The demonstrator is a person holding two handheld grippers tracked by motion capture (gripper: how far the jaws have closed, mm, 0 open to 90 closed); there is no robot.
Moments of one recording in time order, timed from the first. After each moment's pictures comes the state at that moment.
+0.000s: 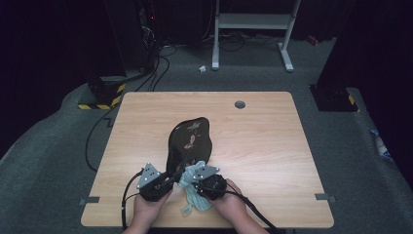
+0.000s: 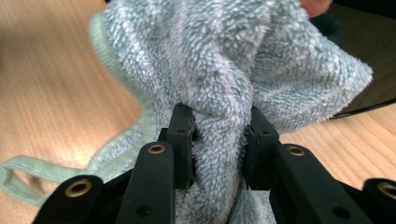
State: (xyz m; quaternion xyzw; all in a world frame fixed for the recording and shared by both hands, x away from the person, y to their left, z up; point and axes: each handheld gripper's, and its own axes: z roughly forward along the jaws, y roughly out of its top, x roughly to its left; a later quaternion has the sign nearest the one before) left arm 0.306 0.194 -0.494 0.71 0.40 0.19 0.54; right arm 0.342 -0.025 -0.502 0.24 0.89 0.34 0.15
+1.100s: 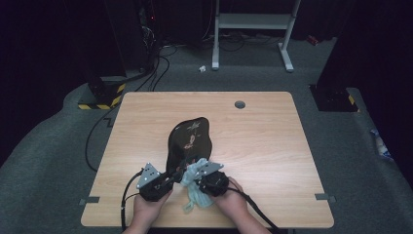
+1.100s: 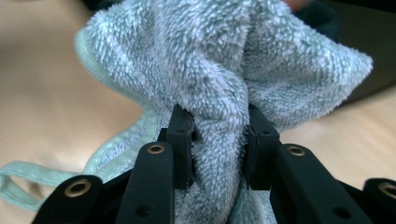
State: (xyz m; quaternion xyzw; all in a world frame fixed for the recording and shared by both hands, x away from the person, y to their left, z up) left arm 0.306 0.194 -0.494 0.71 0.40 0.19 0.54; right arm 0.357 -0.035 -0.505 0.27 0.88 0.35 0.14
